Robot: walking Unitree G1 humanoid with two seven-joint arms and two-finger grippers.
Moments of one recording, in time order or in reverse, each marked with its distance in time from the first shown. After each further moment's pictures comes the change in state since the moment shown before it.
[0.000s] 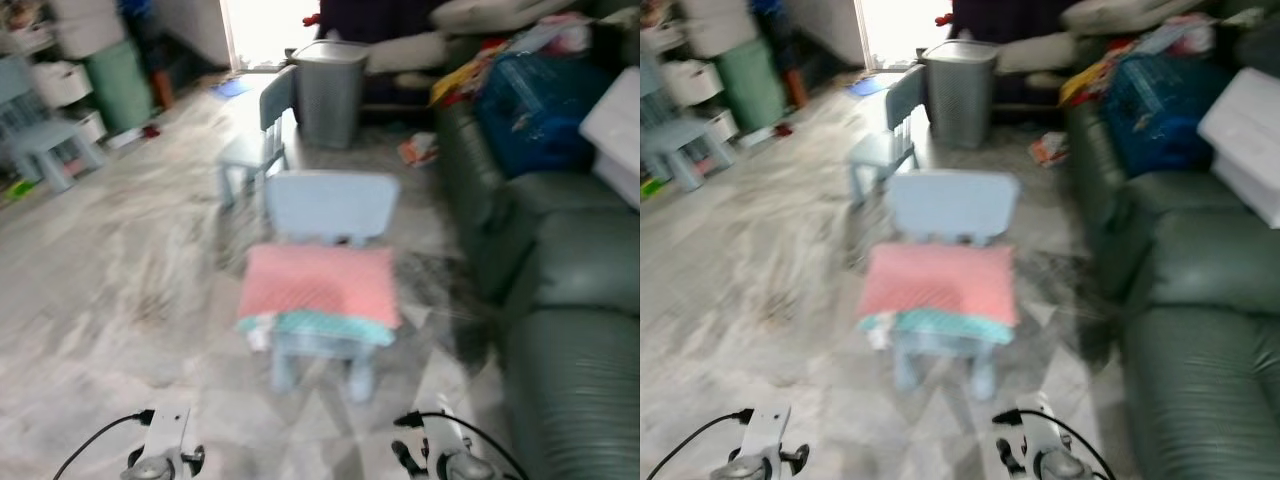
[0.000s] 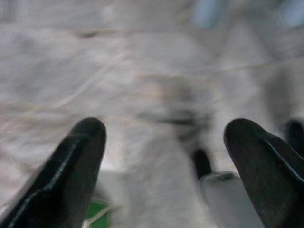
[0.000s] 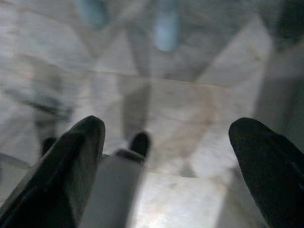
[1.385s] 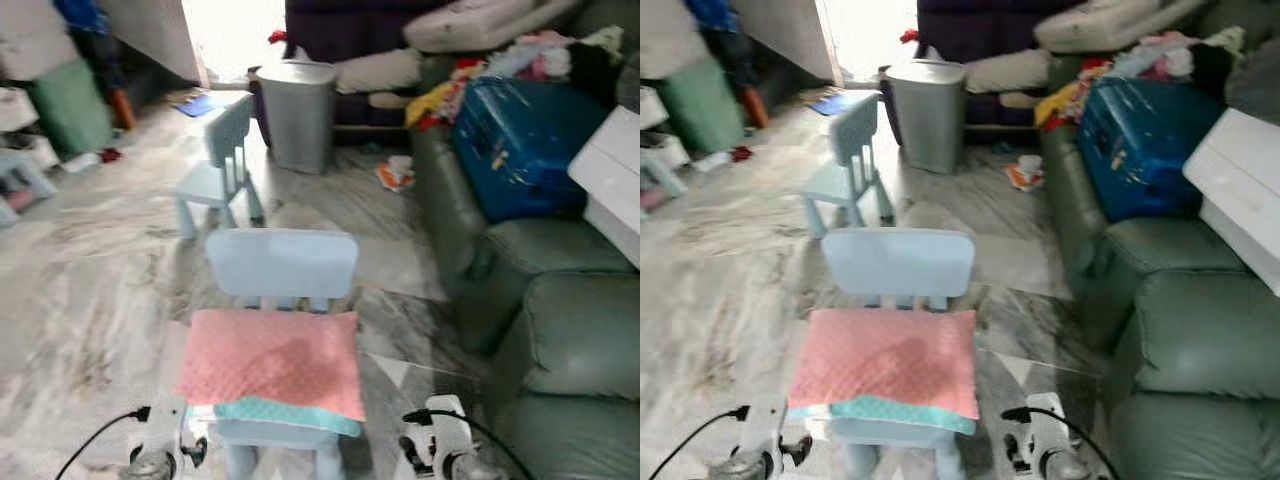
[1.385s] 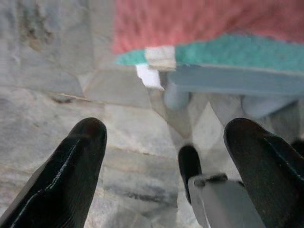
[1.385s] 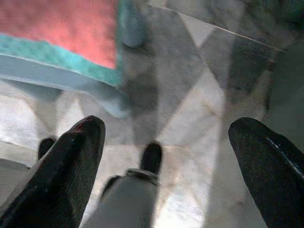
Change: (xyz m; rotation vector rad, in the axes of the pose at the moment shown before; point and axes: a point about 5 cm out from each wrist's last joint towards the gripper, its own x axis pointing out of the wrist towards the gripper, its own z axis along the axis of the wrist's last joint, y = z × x) left arm -0.001 0.016 0.010 -0.095 -0.055 0.023; right arm 0.001 0.004 0.005 0.088 -0.052 -0.028
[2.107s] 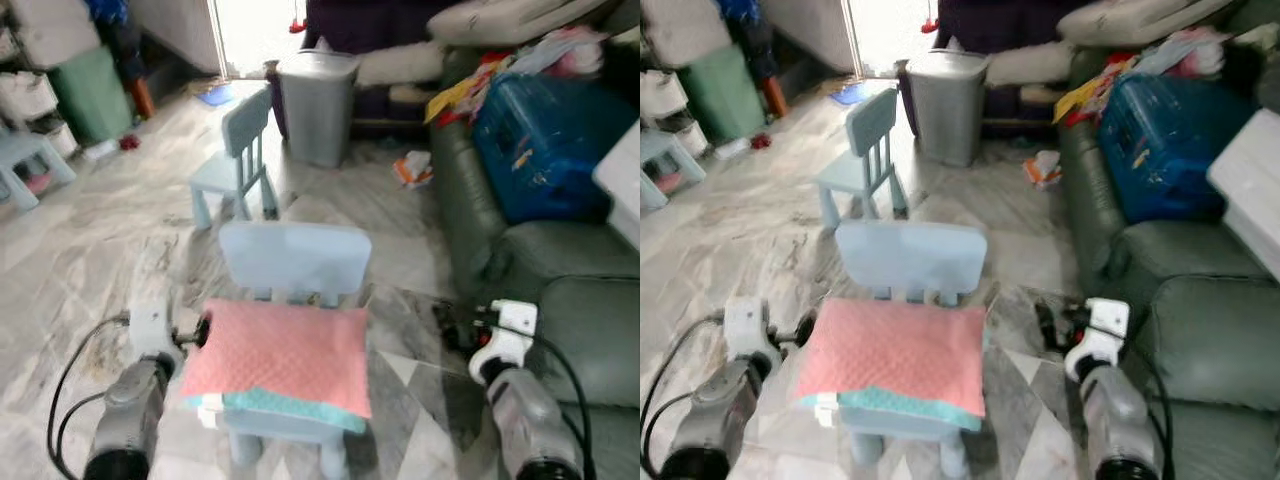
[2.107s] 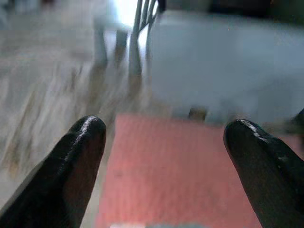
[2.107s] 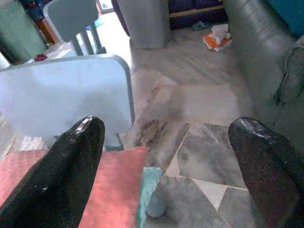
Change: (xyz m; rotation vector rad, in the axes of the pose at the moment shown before) left arm -0.042 -0.003 0.136 -0.118 -0.674 -0.145; right arm -0.046 -0.051 0.128 0.232 -0.708 0.025
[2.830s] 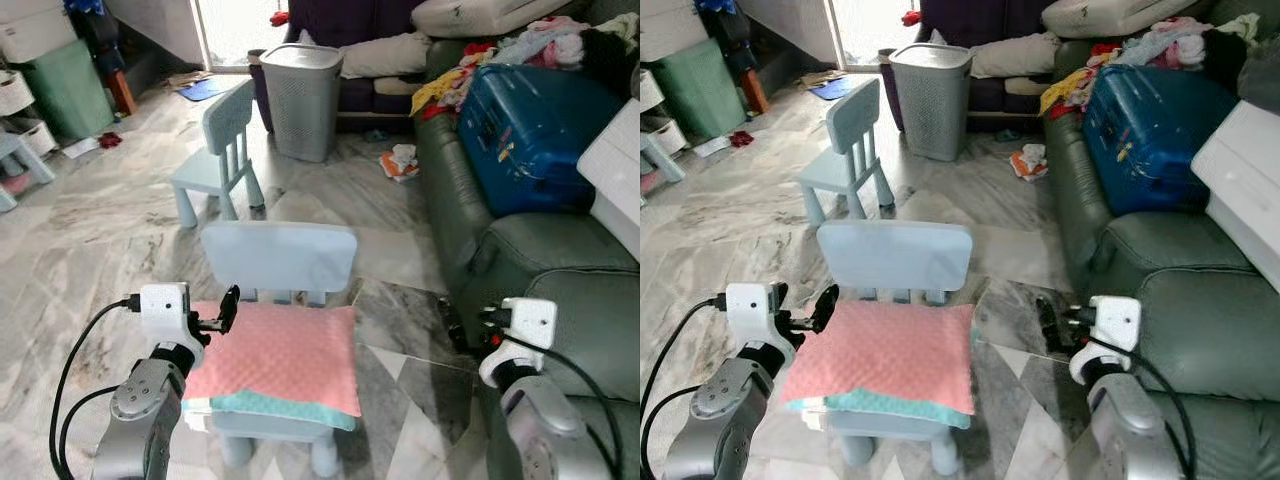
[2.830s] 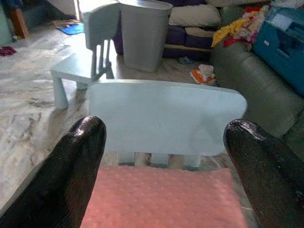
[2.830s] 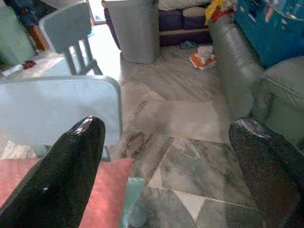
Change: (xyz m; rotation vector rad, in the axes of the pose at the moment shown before) left arm -0.032 -0.039 0.037 -0.025 -0.138 -0.112; right arm -0.033 0.019 0.035 -0.080 -0.057 0.015
